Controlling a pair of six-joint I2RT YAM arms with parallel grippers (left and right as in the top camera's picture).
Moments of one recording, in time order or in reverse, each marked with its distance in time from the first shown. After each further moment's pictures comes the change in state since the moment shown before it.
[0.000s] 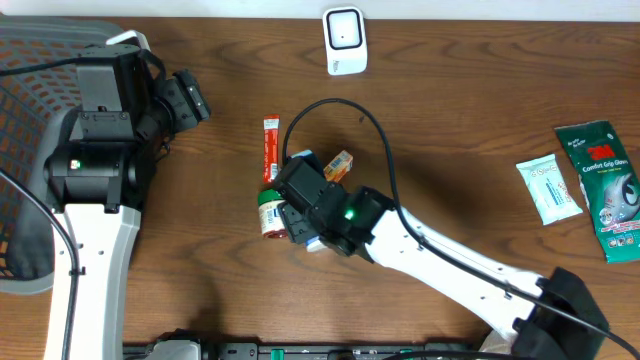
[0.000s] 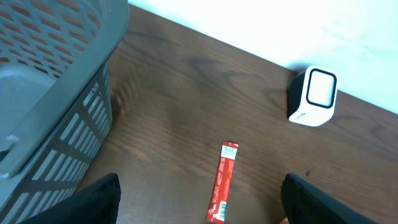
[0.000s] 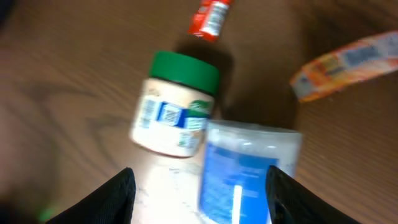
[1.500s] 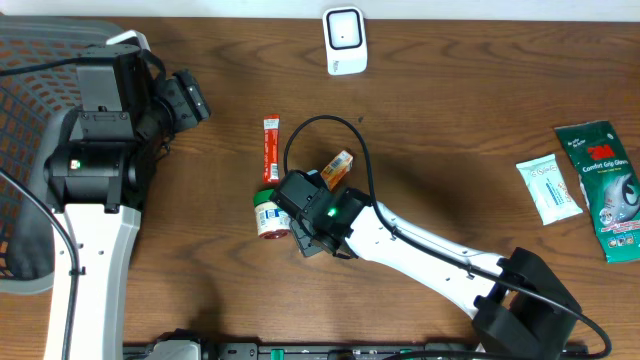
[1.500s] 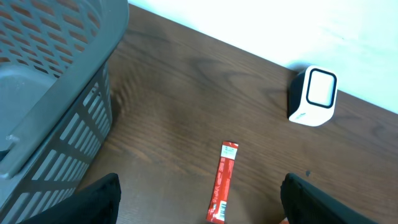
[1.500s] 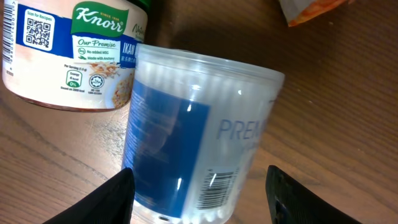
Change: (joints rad) left arm 0.000 0.000 0.000 0.000 0.000 0.000; right arm -0.011 0.111 -0.013 -0.145 0.016 -0.001
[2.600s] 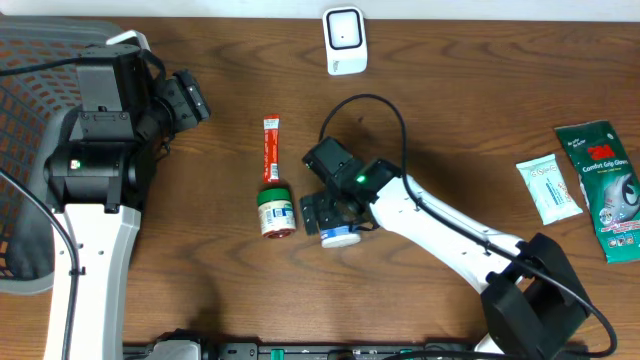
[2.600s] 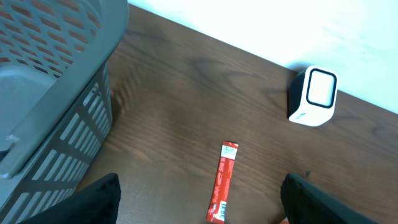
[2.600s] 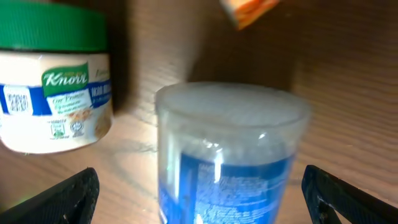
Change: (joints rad) left arm 0.000 0.000 0.000 0.000 0.000 0.000; right arm -0.192 0.000 -0.001 -0.001 -0.179 0.040
